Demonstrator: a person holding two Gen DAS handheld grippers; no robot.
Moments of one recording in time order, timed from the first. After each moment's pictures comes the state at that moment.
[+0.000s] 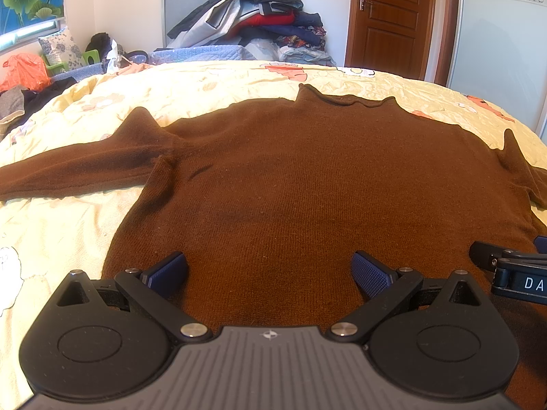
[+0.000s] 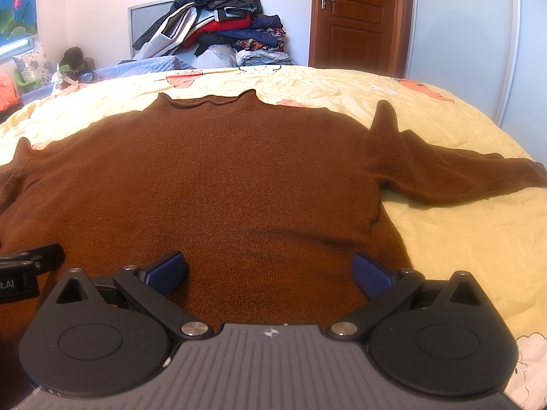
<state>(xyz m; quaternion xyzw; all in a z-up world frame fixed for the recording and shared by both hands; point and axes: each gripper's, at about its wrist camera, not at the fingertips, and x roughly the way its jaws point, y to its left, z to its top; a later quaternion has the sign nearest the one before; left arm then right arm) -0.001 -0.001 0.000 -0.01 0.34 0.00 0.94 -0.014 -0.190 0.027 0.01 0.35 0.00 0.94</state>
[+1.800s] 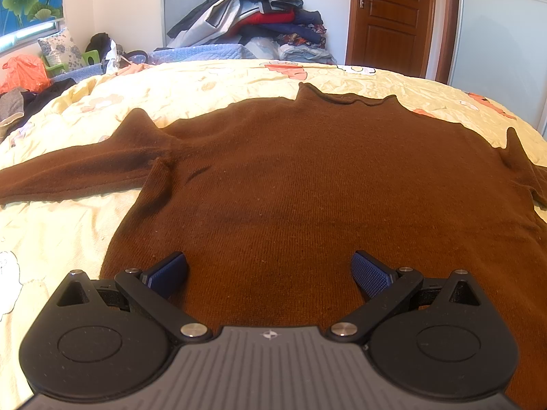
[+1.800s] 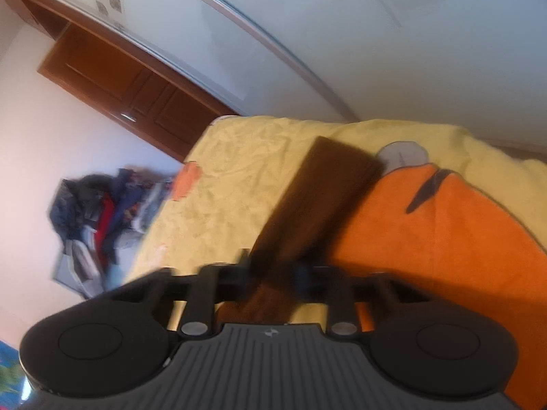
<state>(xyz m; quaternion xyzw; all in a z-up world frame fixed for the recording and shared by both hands) -0.002 -0.001 0.001 0.00 0.34 0.00 0.94 0.070 -0.616 0.006 0.48 0.23 -0.17 0.83</state>
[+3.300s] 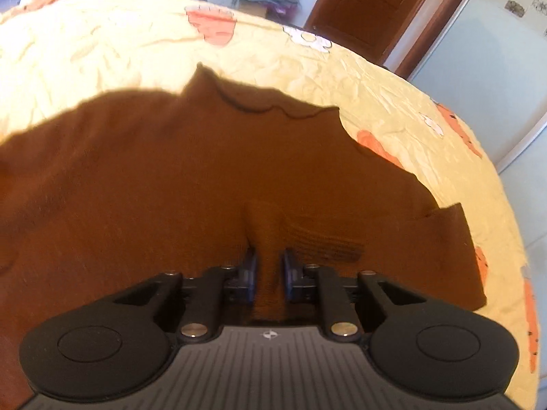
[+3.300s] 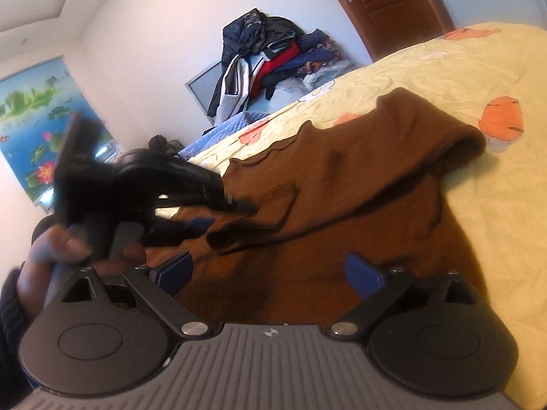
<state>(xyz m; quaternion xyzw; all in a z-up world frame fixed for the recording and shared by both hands) 0.163 -0.055 0.032 -0.12 0.46 -0.10 0.87 0.021 -0.252 0.014 0.26 0.29 0.18 0.91</state>
